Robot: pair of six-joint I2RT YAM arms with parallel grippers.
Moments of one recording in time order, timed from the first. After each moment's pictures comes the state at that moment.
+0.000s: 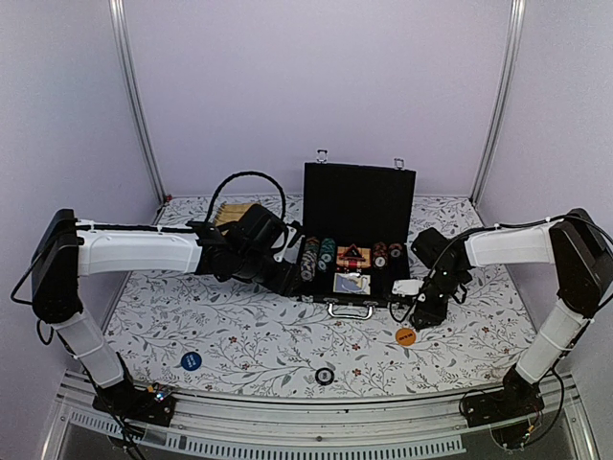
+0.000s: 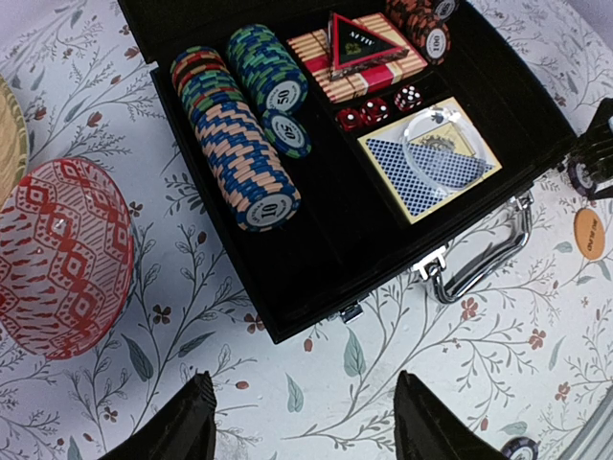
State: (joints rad) left arm -0.89 1.69 1.16 -0.35 -0.14 -0.26; right arm 0.52 1.67 0.93 -0.71 -0.10 -0.70
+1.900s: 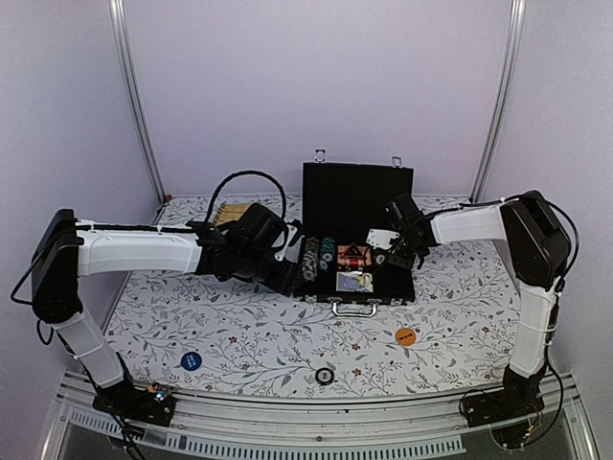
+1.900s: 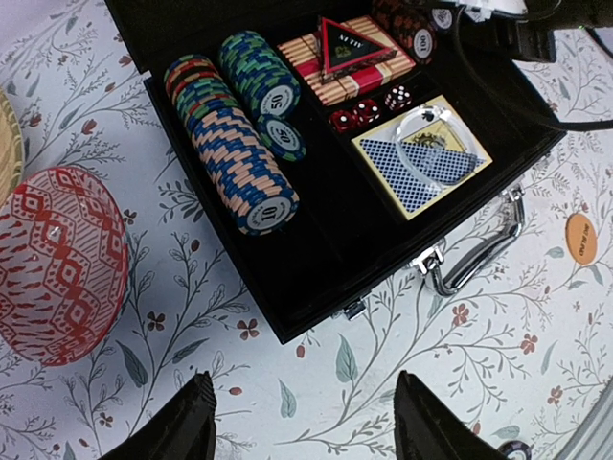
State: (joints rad) left arm -0.89 1.69 1.16 -0.33 -0.13 -0.26; right arm 0.51 1.99 1.29 -0.29 0.32 -0.80
